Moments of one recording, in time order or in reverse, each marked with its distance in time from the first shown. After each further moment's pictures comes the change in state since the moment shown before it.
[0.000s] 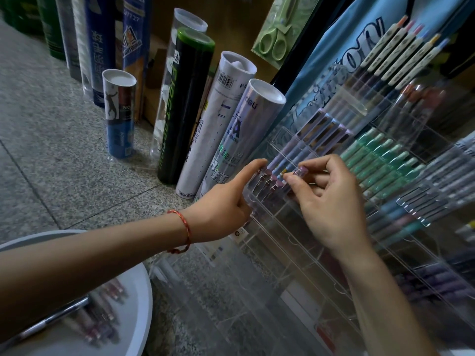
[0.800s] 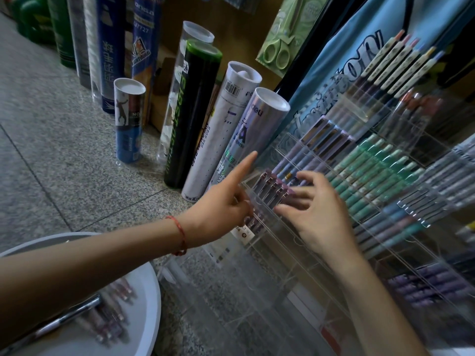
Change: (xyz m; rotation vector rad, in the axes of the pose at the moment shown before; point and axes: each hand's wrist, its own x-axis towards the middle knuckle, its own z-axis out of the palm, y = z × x) left_hand -0.015 0.000 -0.009 -0.236 0.089 0.072; right_hand -0.010 0.003 0.009 -0.216 -0.110 0.176
